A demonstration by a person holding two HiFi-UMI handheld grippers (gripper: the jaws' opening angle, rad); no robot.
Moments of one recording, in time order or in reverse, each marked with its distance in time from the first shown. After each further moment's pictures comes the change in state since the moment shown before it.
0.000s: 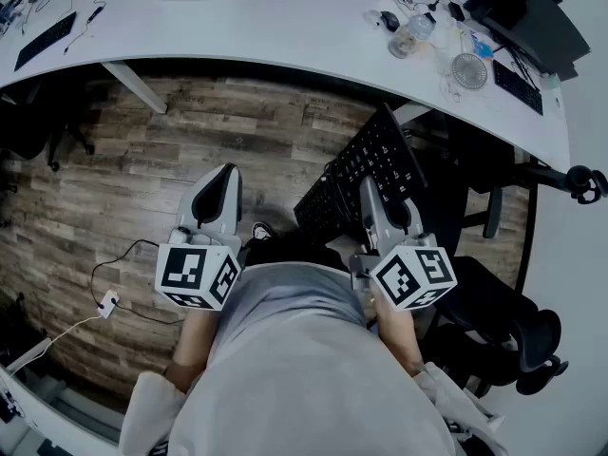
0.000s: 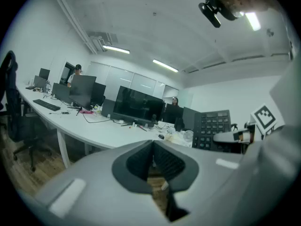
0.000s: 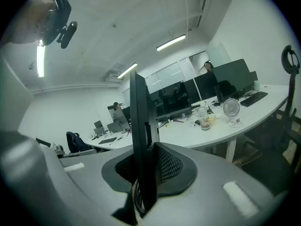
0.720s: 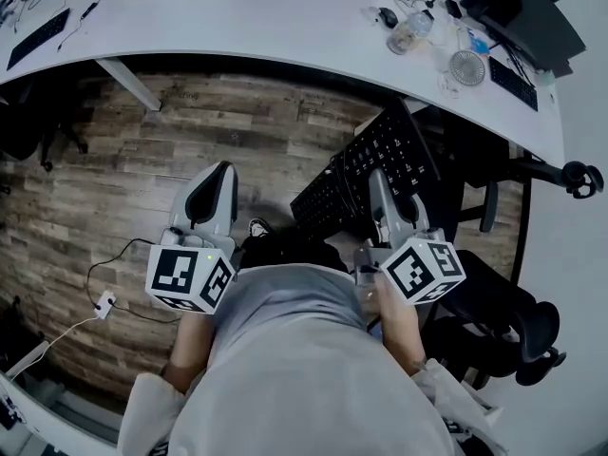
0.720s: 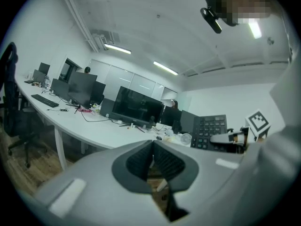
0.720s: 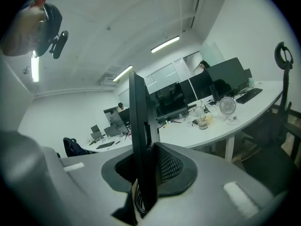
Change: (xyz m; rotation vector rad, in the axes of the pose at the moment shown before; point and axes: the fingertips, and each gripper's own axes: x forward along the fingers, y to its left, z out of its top) left arm -0.014 0.009 0.007 -0.041 -0.009 -0.039; right arm -0.004 0.001 0.006 0.063 -0.009 -0.035
